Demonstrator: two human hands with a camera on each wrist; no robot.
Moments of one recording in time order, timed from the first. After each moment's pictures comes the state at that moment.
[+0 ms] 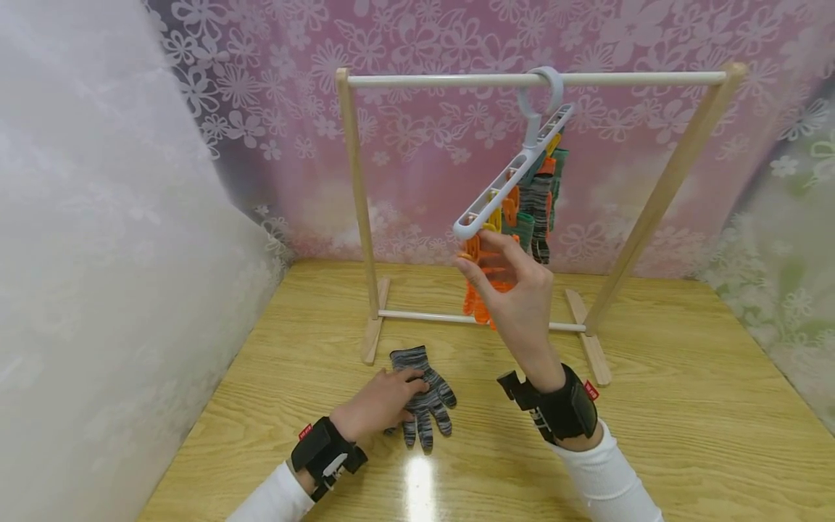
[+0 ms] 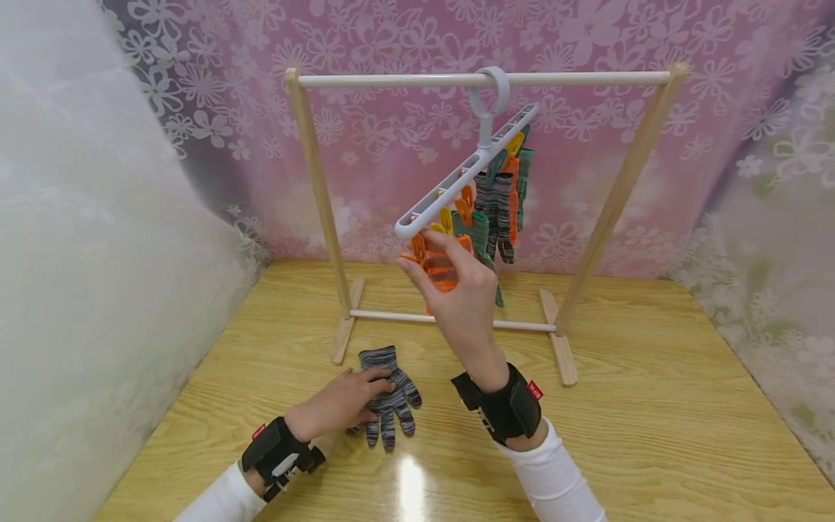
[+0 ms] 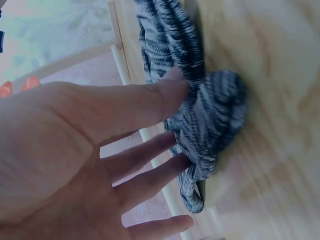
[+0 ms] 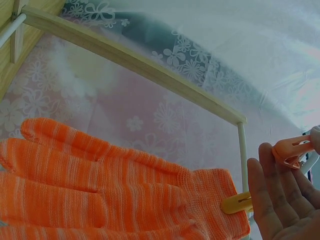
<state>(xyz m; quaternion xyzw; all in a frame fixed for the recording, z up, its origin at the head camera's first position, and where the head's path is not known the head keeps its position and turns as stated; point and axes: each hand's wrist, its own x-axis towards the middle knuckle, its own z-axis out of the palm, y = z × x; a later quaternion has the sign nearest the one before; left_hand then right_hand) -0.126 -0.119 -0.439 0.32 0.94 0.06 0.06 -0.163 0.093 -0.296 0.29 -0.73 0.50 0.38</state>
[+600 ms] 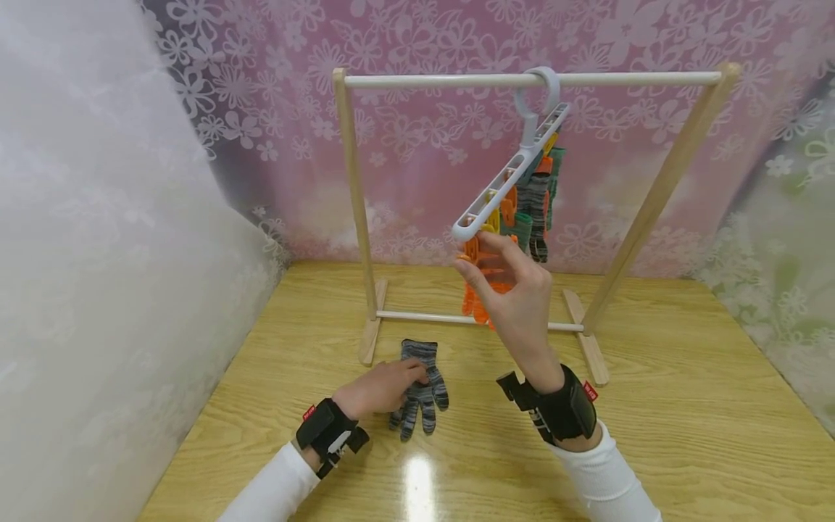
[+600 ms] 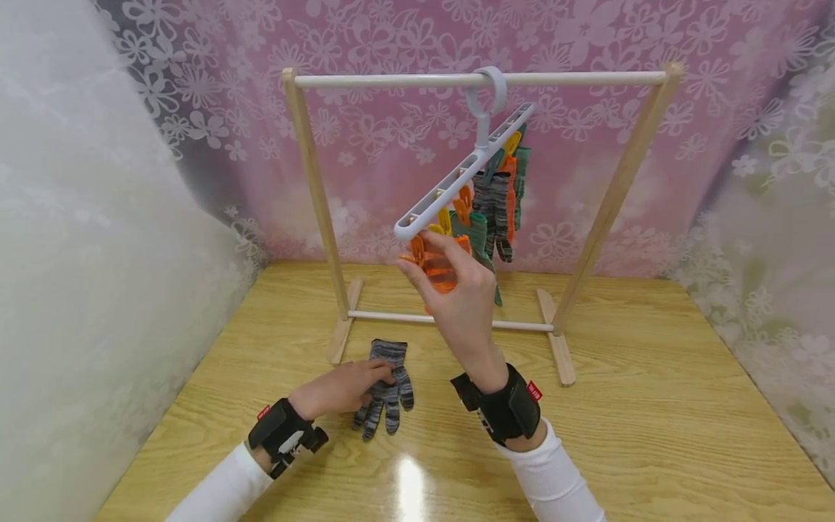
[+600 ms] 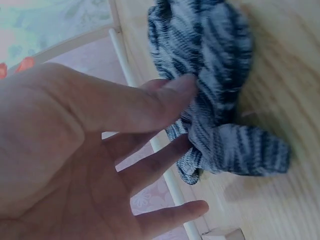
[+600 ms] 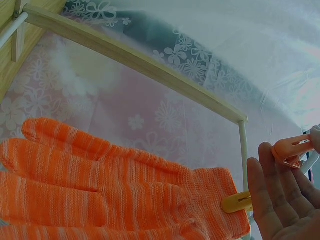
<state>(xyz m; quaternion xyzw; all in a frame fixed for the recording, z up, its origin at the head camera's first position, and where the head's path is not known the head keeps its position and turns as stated) -0.155 -0.121 -0.437 0.37 0.92 0.08 0.07 -0.165 0.095 -0.299 0.29 -0.72 0.50 0.38</state>
